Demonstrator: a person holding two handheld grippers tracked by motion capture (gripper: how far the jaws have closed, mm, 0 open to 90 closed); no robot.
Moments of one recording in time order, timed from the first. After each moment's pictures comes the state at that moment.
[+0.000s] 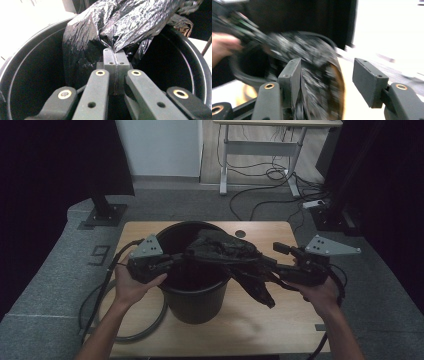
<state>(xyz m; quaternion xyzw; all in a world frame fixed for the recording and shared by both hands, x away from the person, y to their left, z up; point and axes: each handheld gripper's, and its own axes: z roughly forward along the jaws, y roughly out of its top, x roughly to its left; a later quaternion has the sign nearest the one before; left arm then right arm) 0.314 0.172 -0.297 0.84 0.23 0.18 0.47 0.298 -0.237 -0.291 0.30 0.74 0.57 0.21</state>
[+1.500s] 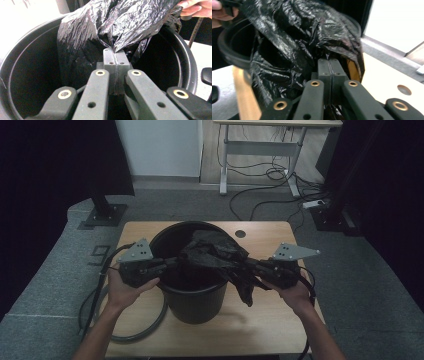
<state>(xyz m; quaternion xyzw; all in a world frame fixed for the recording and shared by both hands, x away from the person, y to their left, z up) 0.306 0.190 -0.302 0.83 0.21 0.16 0.48 0.317 -0.193 -0.327 0.26 0.78 0.55 0.18</state>
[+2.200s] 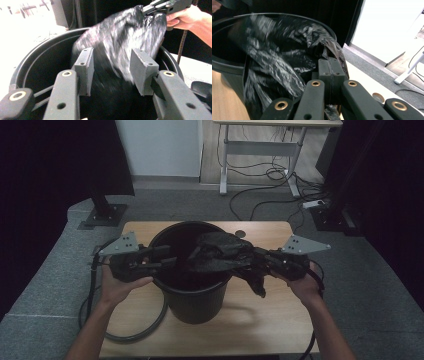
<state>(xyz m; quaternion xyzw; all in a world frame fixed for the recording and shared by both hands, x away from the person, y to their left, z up) 0.312 0.208 -0.288 0.80 0.21 0.15 0.54 0.332 -0.214 -0.315 0.23 0.77 0.54 0.24</state>
